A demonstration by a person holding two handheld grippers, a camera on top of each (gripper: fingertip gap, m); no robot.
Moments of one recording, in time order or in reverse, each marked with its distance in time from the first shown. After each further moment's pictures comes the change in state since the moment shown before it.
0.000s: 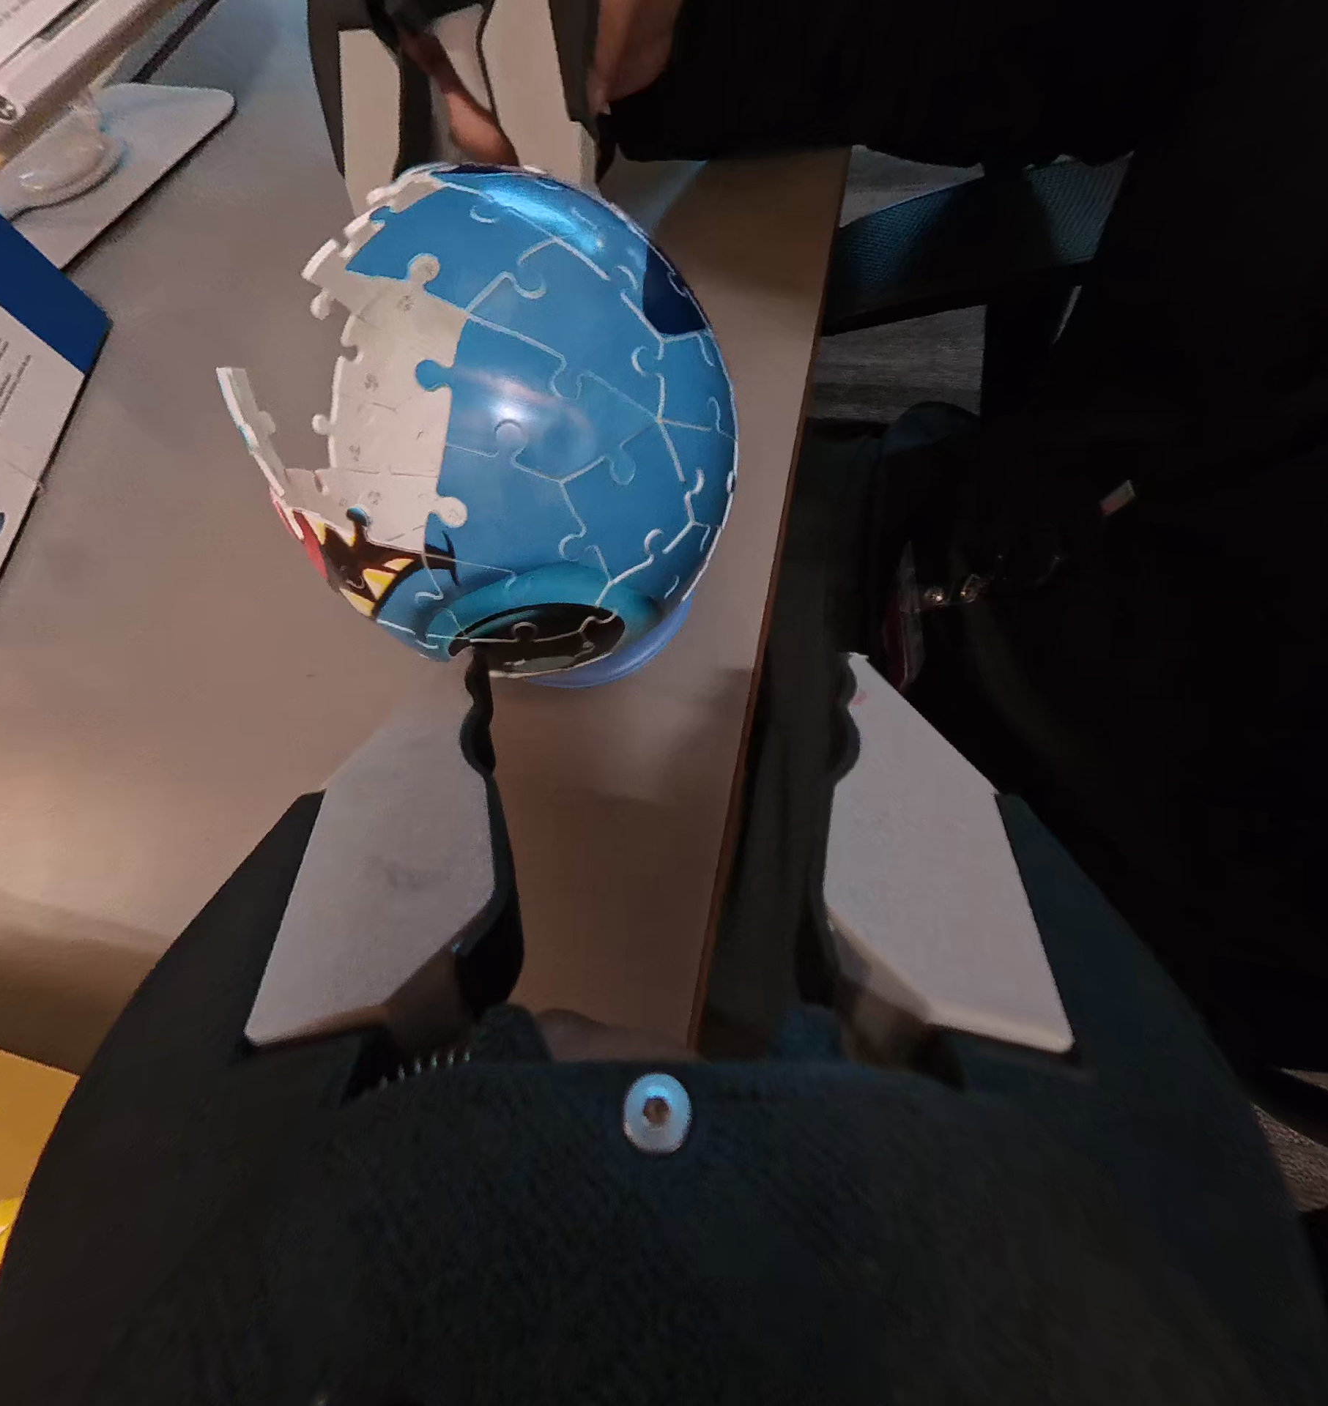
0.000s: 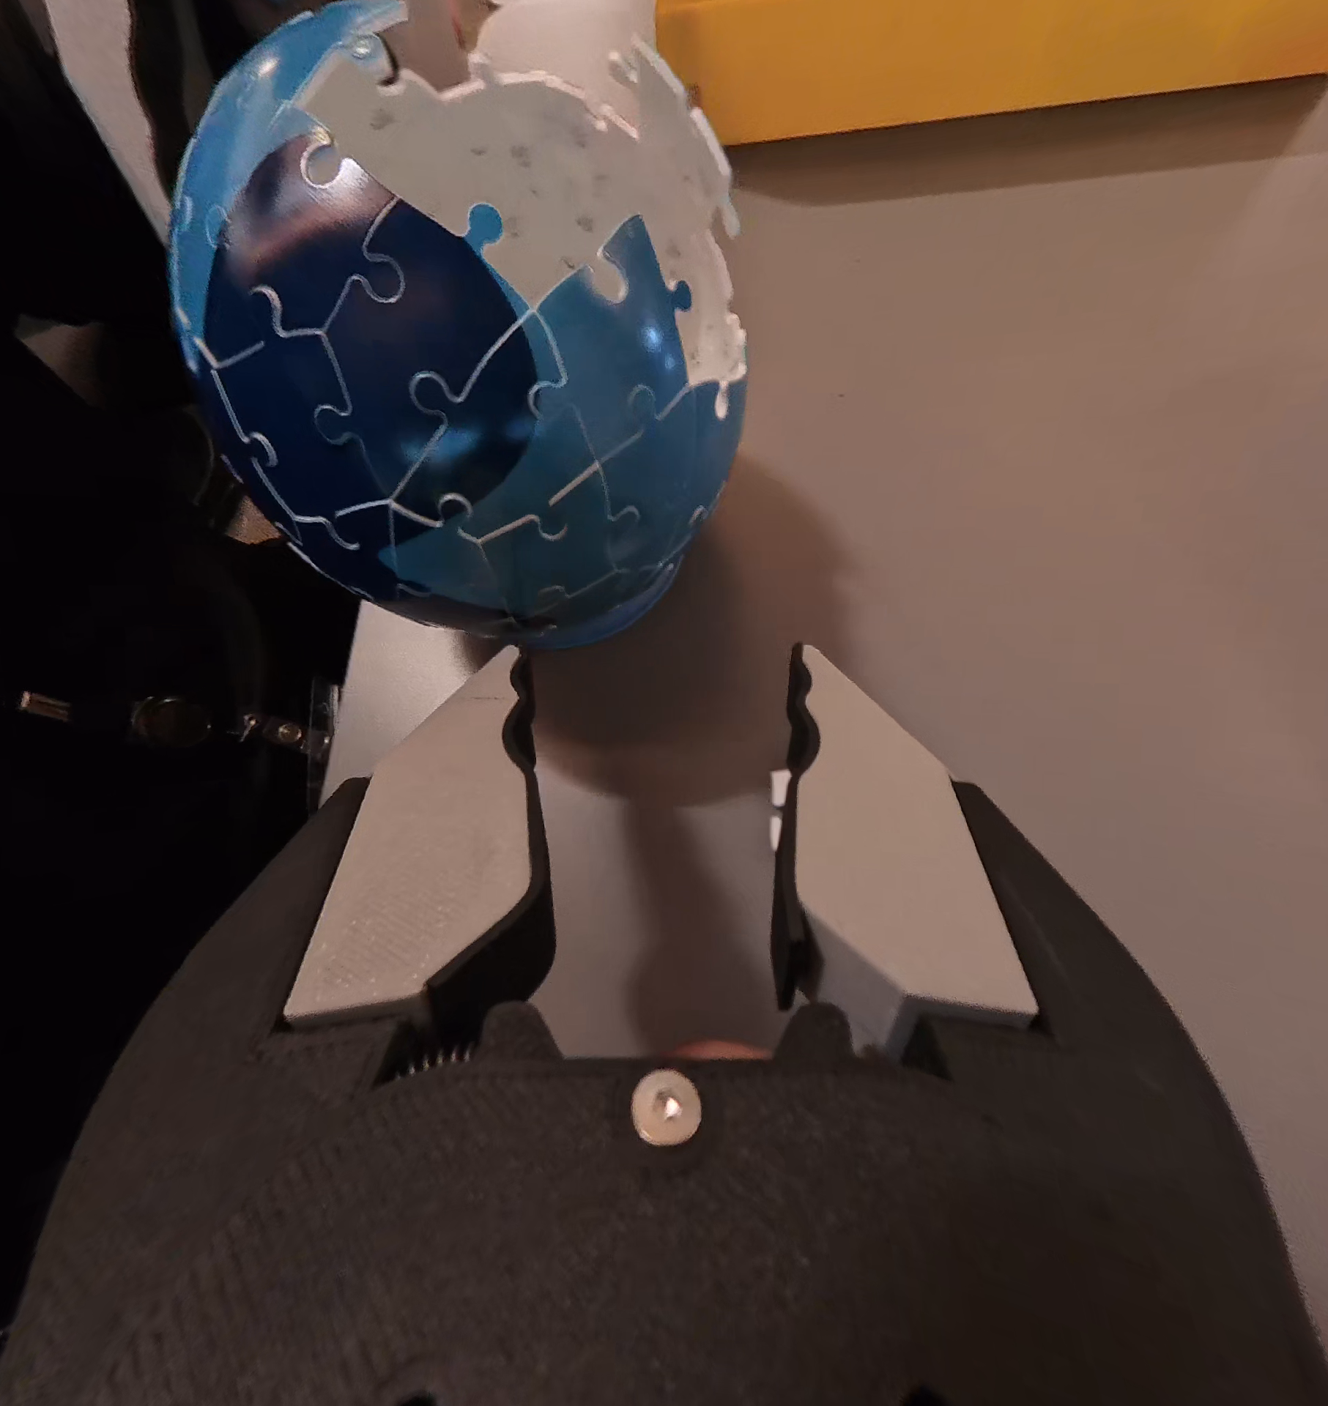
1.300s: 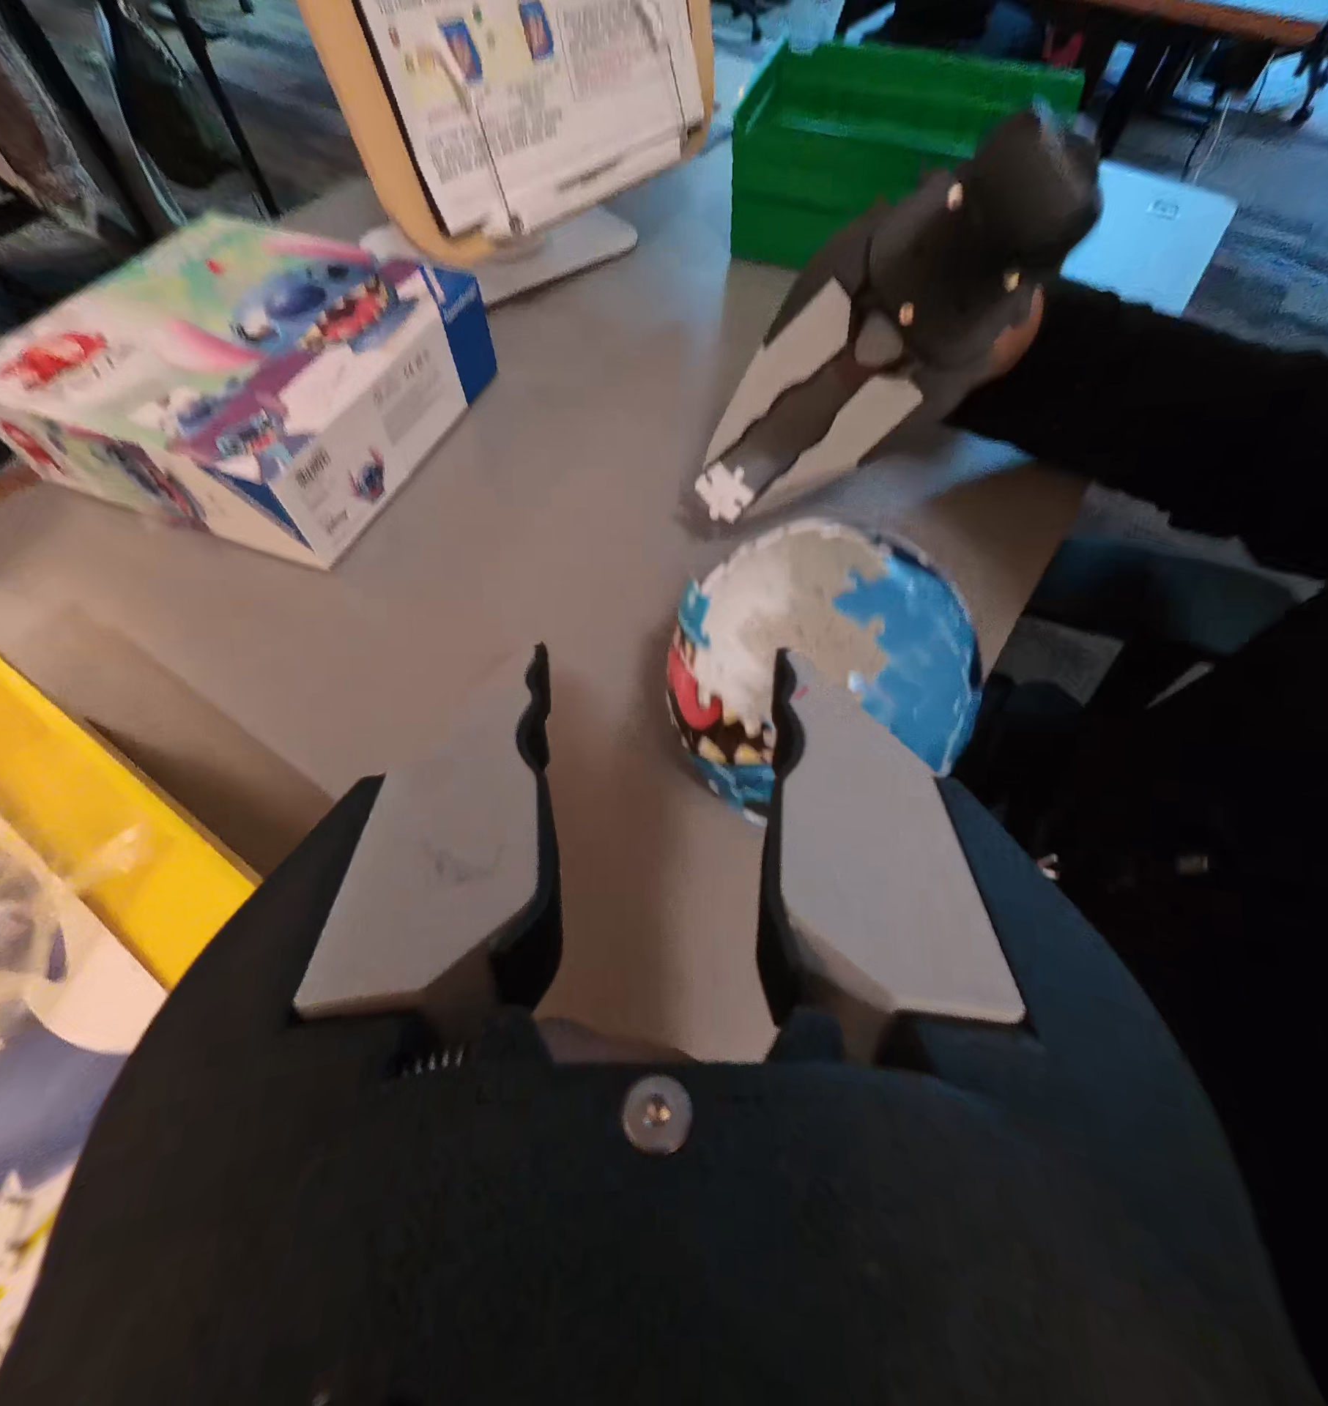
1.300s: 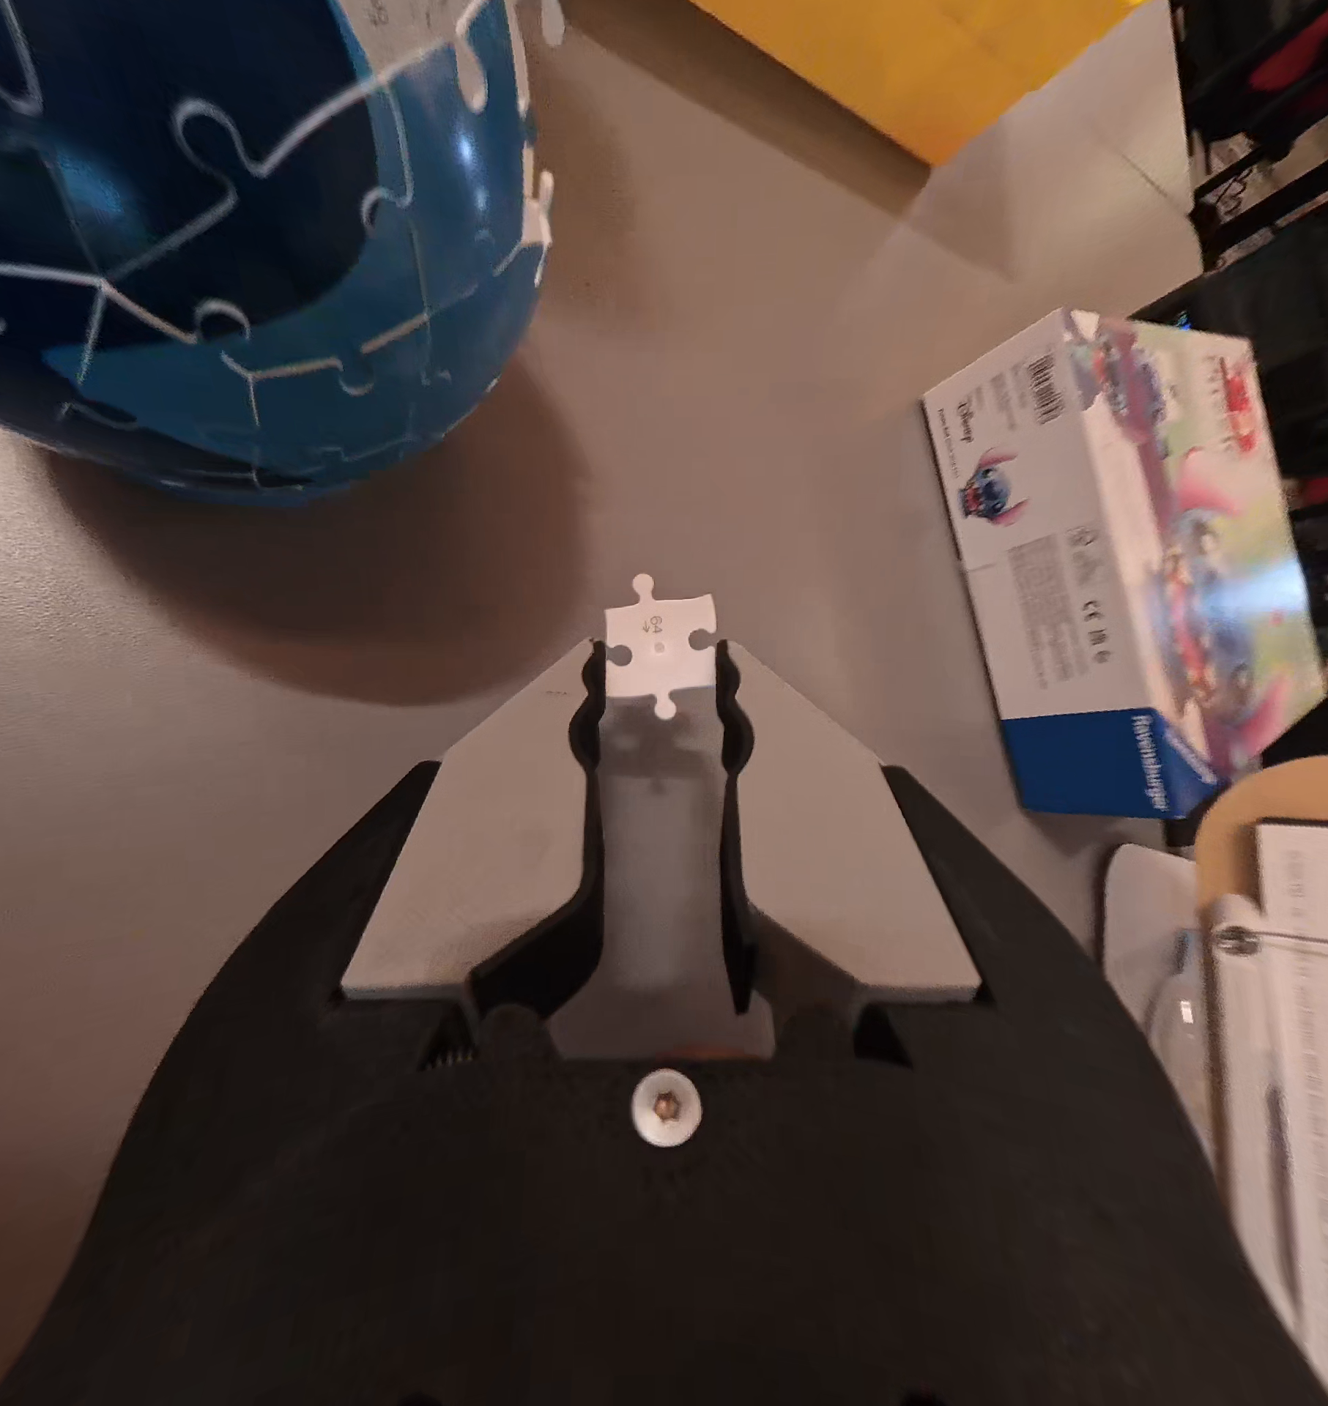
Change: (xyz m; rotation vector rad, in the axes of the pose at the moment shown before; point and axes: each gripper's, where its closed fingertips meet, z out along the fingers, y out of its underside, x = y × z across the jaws) left arm -0.103 -0.067 -0.056 0.096 -0.261 -0.363; right arm 0.057 0.001 -0.029 -0.205 0.464 -0.404
